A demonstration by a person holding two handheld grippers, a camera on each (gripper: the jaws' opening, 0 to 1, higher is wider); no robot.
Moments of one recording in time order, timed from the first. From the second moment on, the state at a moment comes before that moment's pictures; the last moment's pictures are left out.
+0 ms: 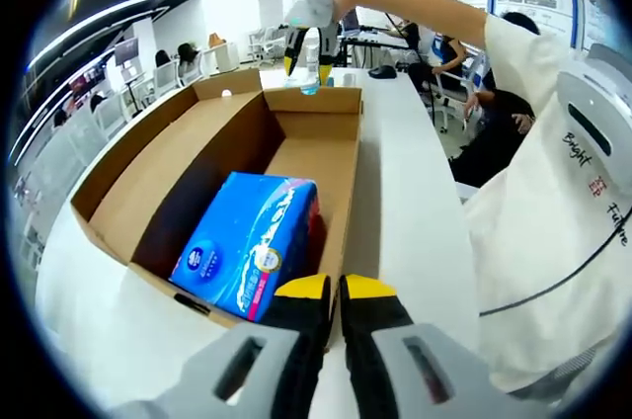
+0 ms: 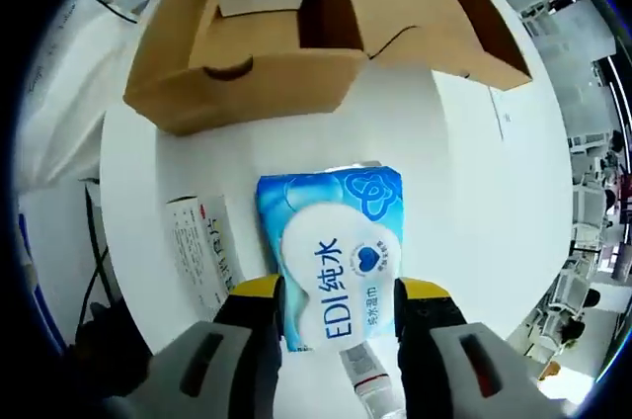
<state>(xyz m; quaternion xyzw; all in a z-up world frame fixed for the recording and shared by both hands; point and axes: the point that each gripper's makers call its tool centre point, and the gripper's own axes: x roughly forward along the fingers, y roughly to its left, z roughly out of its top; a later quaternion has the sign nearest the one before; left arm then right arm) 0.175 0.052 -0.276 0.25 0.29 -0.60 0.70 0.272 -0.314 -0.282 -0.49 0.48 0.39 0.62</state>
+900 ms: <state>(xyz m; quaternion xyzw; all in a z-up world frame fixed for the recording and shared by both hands) 0.174 0.052 -0.274 0.26 0.23 -0.62 0.70 0.304 -0.251 -0.214 -0.16 0.19 0.34 0.91</state>
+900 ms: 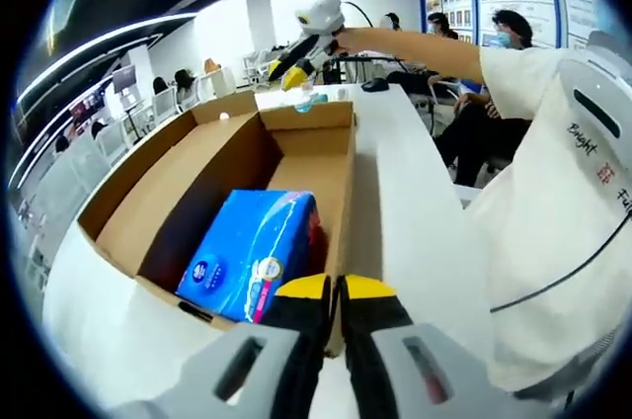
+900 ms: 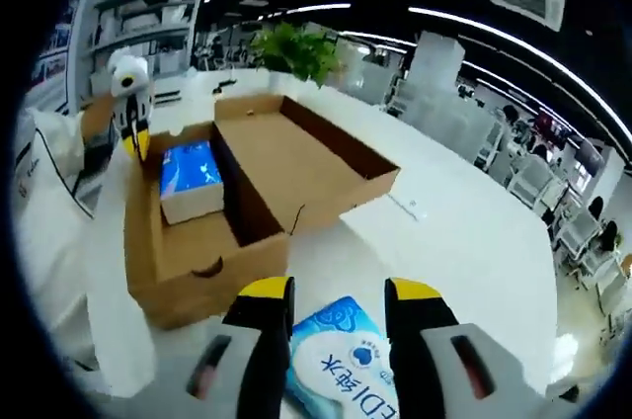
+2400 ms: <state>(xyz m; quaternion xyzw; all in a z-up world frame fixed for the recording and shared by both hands) 0.174 0.047 -0.282 0.27 0.25 -0.63 0.68 0.231 -0.209 -0.206 0.02 0.01 0.20 0.98</state>
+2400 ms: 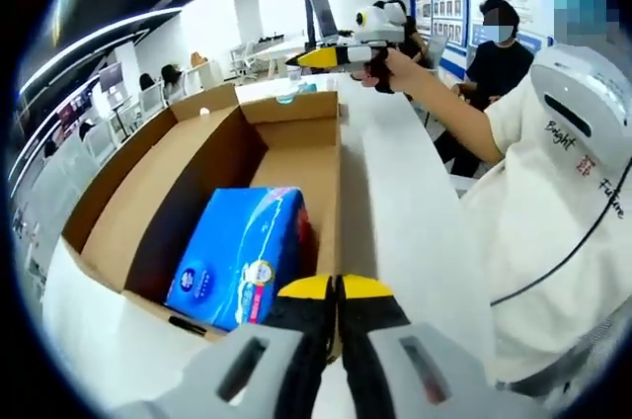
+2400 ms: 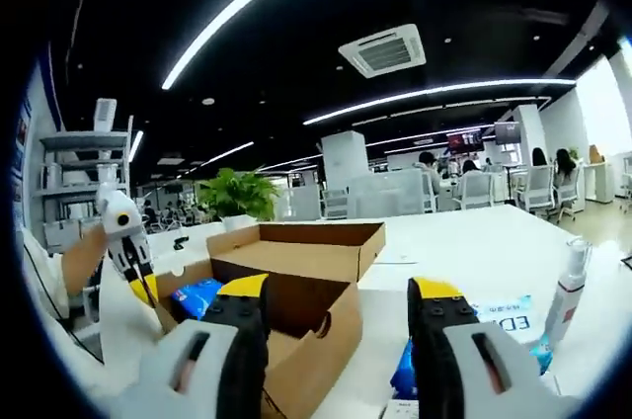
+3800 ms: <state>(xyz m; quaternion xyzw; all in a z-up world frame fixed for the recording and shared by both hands) 0.173 0.047 -0.282 0.28 0.25 -0.63 0.68 0.202 -0.183 -0.196 -0.03 0.01 0.25 0.97</state>
